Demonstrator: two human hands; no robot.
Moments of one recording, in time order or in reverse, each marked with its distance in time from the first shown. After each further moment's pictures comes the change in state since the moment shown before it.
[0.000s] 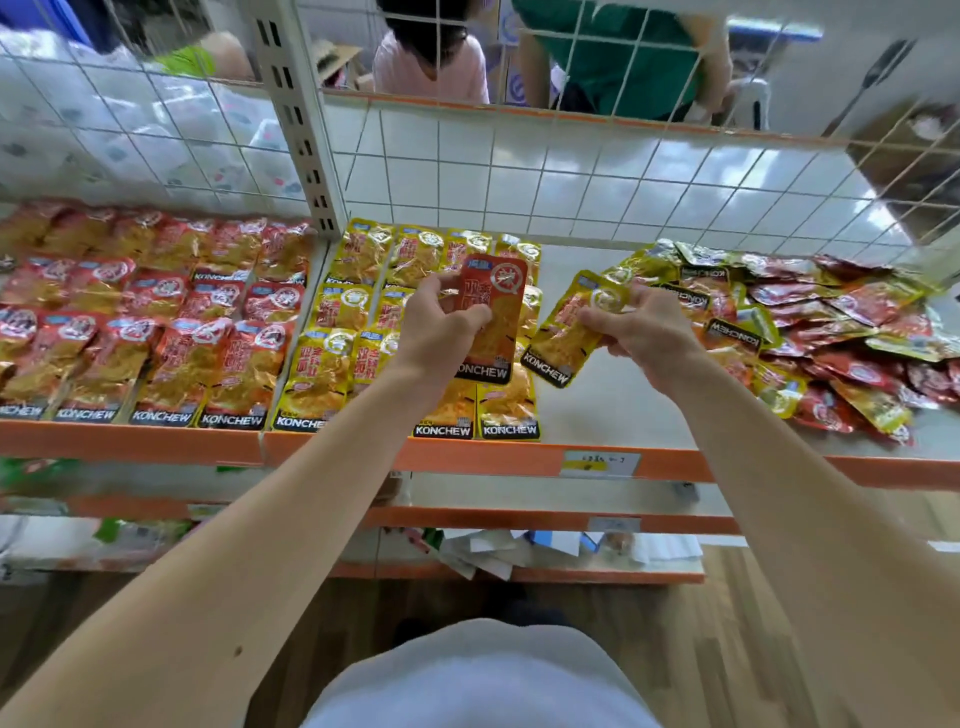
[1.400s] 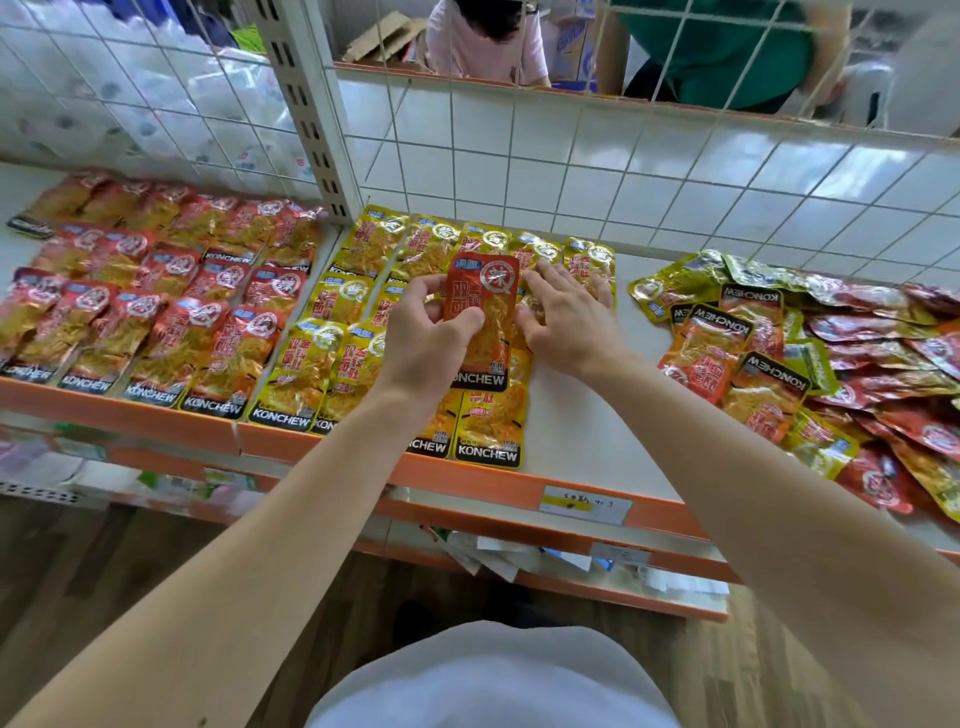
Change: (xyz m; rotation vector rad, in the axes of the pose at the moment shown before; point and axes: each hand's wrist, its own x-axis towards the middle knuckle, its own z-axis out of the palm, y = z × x) left_hand 0.002 -0.005 0.023 -0.030 0.206 0.044; right_hand 0.070 0.011 0.063 -0.948 -0.171 -0.510
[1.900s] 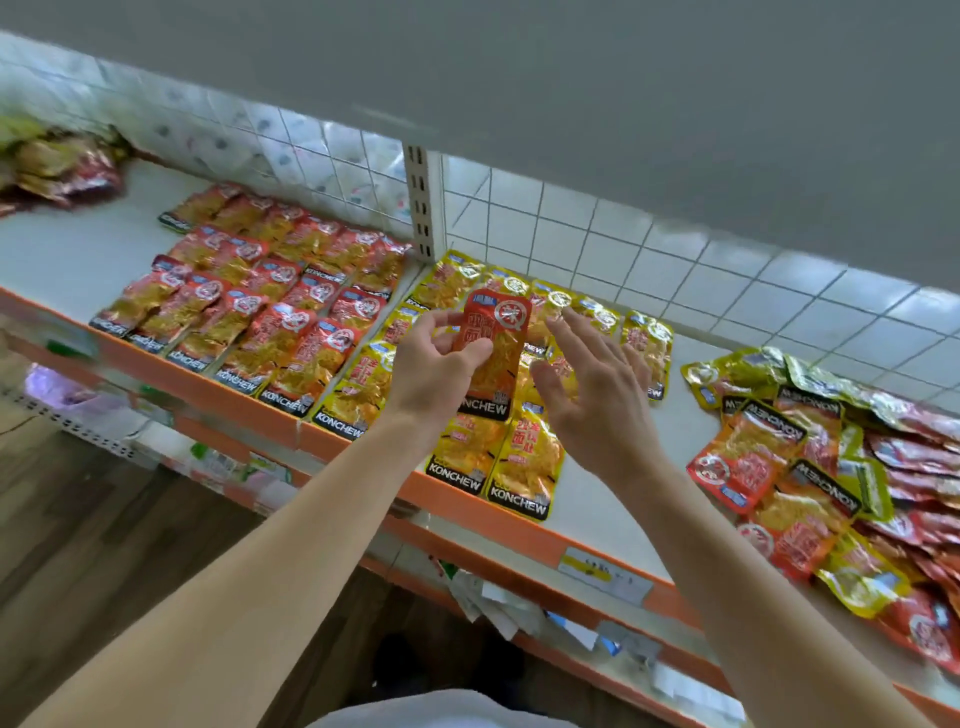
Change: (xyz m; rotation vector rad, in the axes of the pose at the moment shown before) left_hand -0.007 0.017 -0.035 -0.006 0.216 0.003; right_hand -0.054 -0.056 -0.039 0.281 0.226 -0.214
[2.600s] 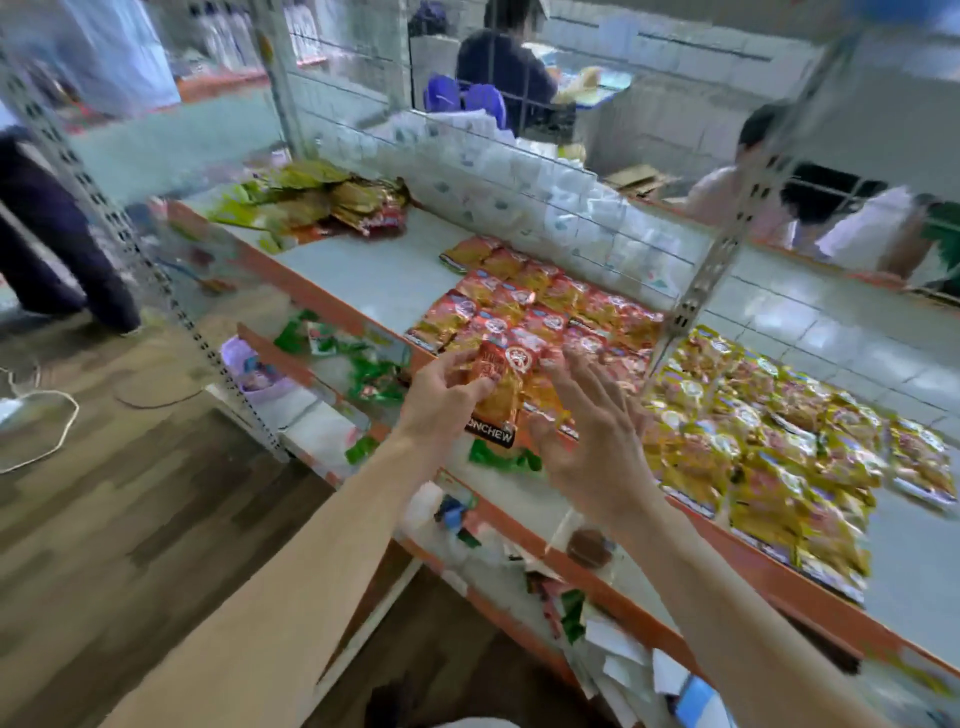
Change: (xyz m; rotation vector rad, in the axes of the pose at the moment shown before) left_hand -0.001 0.007 -0.321 -0.013 0.131 -0.026; right_hand -0.010 -0.275 0.148 0.079 -0.148 -0.213
